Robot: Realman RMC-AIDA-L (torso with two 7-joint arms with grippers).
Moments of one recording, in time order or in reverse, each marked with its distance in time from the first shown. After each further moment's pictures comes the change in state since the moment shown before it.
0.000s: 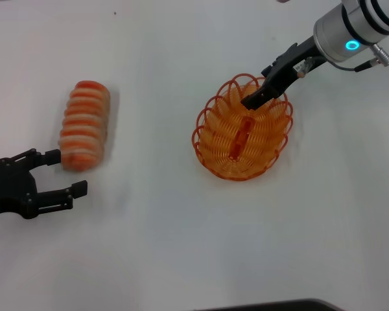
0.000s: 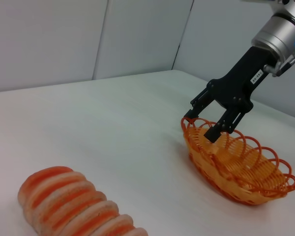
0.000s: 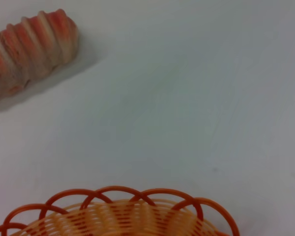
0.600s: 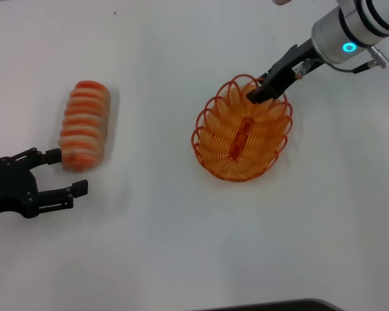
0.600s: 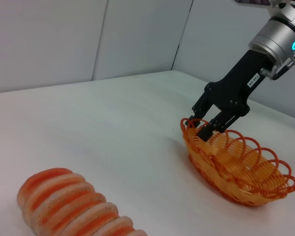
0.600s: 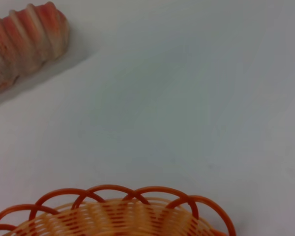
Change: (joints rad) left arm -0.003 0.000 0.000 -0.001 0.000 0.000 0.000; right arm 0.007 0.005 -0.002 0.020 -0.019 0.026 0.015
